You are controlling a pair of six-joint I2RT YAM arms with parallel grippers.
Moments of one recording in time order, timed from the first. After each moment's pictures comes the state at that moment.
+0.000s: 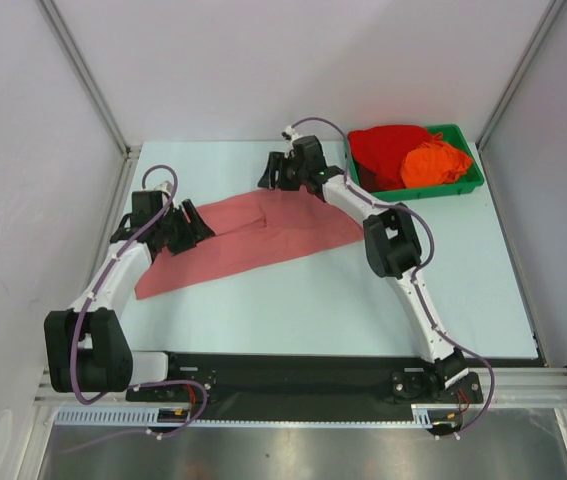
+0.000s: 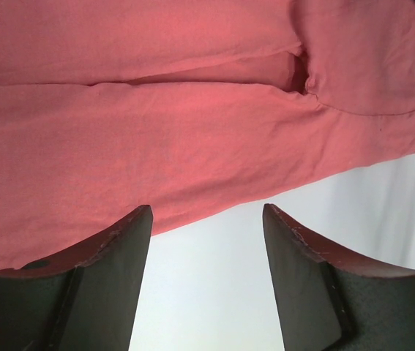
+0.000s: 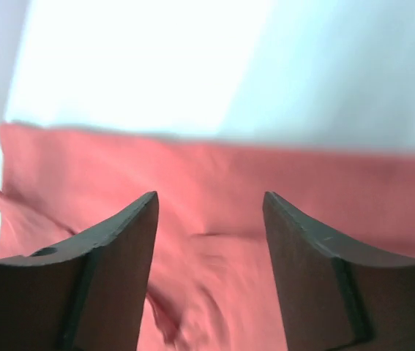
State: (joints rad) left arm 0.01 1.31 0.89 -0.41 0.29 -0.46; right arm 0.53 2.54 2.18 -0.17 -0.33 0.48
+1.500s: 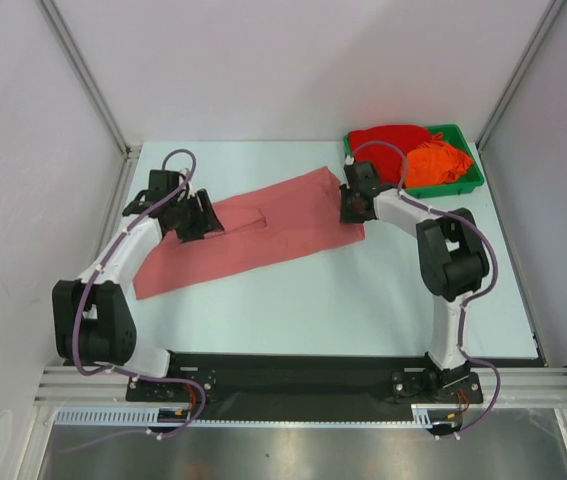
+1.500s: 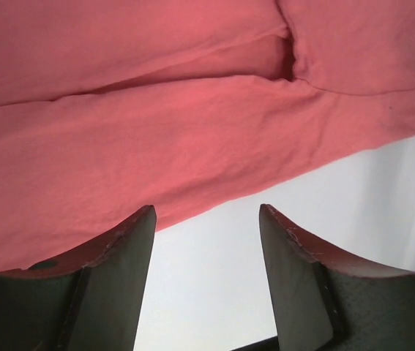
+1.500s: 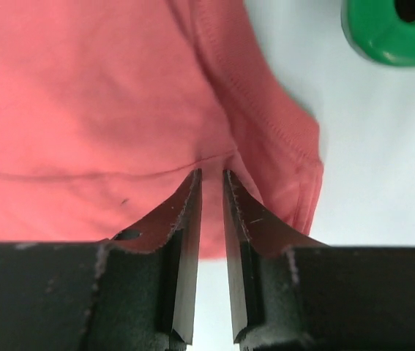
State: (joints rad) left arm -0.08 1.46 1.09 -0.56 0.26 -0.41; right arm 0.39 1.98 1.43 -0.36 0.04 0.34
